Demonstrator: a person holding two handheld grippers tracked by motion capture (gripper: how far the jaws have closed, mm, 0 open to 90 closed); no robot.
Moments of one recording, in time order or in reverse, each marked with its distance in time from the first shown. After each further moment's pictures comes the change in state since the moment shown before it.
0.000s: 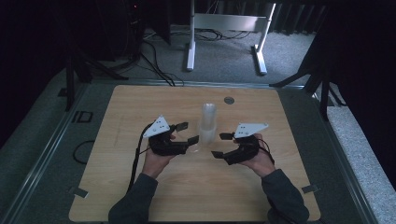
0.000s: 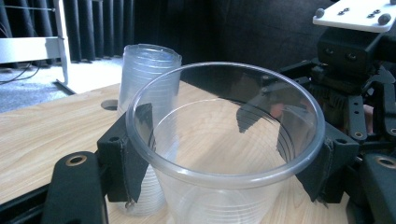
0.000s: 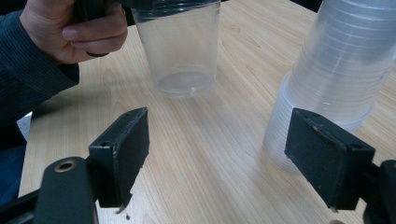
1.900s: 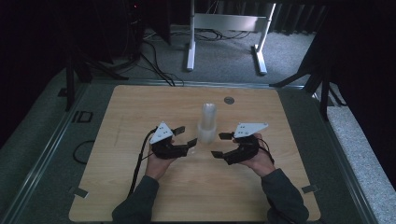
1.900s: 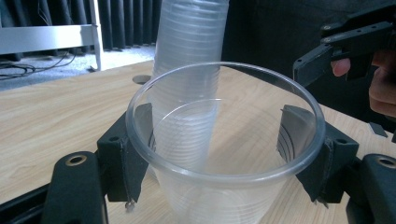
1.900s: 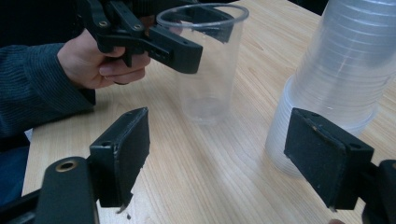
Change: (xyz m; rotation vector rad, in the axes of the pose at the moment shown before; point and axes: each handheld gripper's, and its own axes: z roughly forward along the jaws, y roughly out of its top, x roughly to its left) left arm 0.011 -0.037 0.015 0.044 0.112 0.007; right arm 0.001 0.002 0.000 -0.003 0.010 -0.004
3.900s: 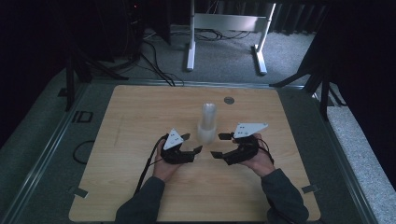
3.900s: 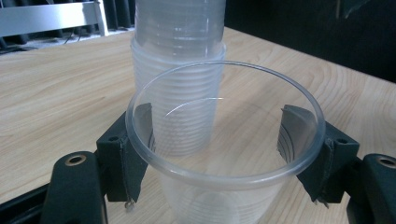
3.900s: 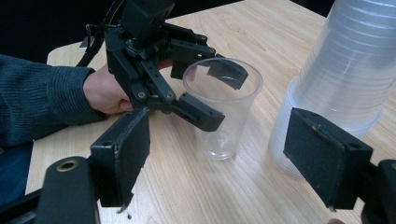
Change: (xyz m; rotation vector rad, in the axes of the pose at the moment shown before) left arm -0.007 -0.032 0.029 0.099 0.045 0.048; right arm 0.001 0.001 0.000 0.000 0.010 -0.005
